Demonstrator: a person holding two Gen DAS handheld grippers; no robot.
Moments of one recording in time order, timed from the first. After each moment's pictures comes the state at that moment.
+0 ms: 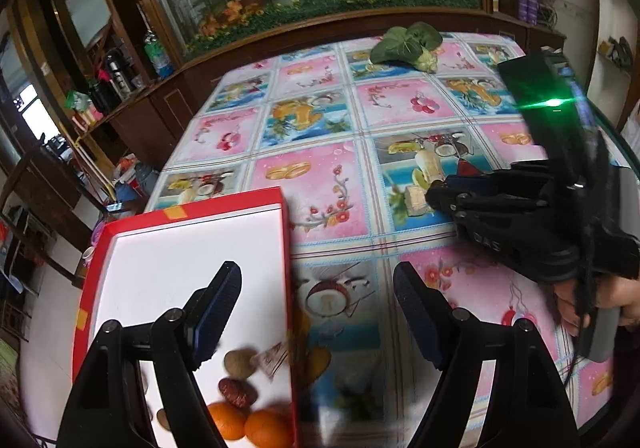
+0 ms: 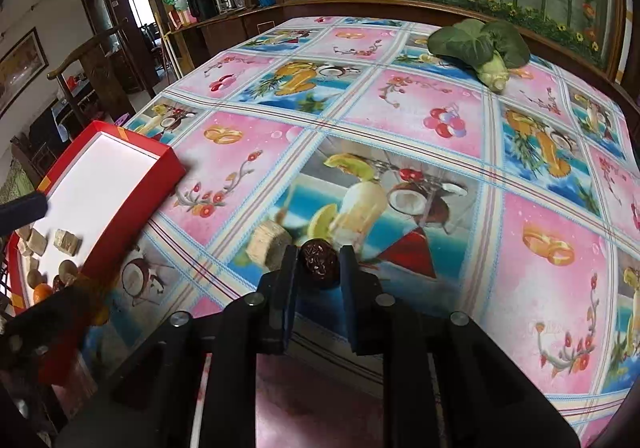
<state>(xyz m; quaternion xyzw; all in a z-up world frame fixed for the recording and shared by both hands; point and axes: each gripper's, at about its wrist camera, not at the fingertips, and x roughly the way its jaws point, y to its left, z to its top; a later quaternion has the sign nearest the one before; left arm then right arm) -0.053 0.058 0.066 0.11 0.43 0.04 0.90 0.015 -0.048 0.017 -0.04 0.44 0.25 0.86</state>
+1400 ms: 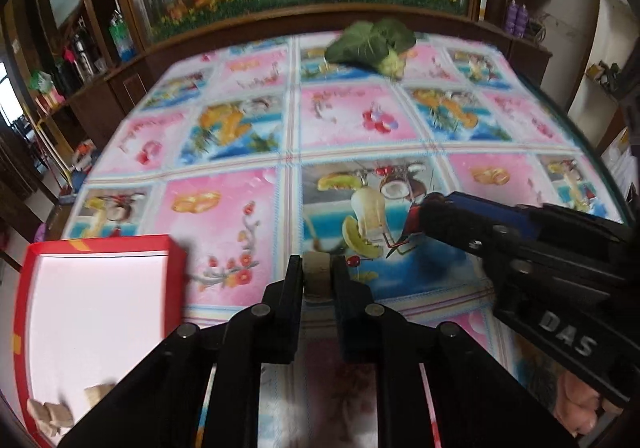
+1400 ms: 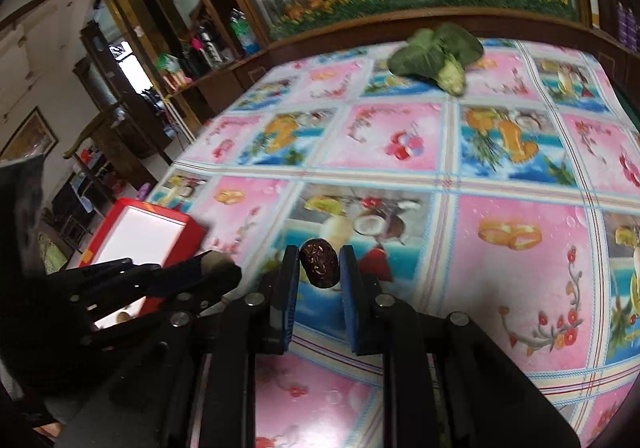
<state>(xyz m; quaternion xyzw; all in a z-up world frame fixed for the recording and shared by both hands) -0.003 0.019 0.056 0.04 0.43 -0.01 0.90 0.012 -0.095 0.053 0.09 0.40 0.26 0.87</state>
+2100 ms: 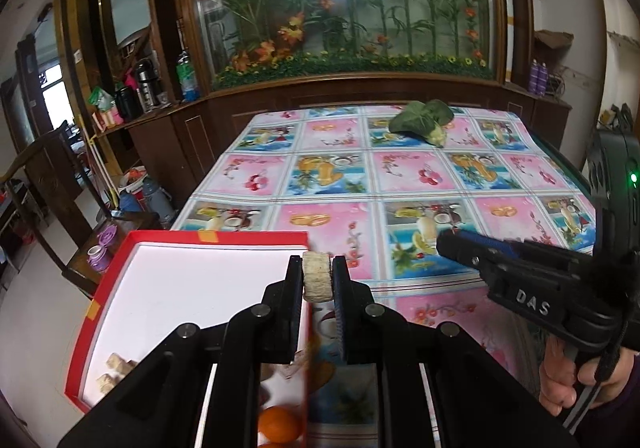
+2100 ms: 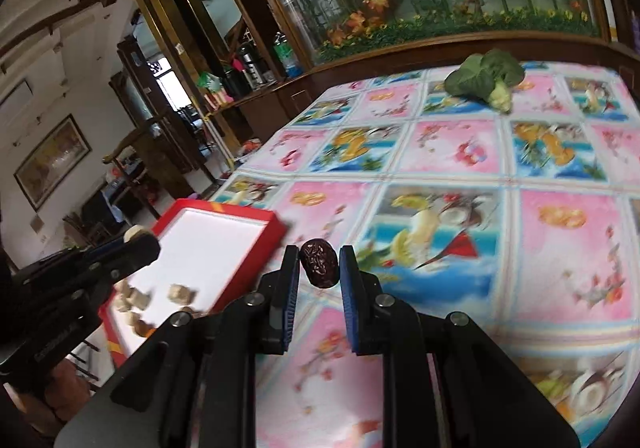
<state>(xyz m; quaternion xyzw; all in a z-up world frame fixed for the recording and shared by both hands) -0.095 0.082 0.108 0.04 0.33 0.06 0.94 -0.043 -0.057 0.063 0.12 0.36 0.31 0.87</state>
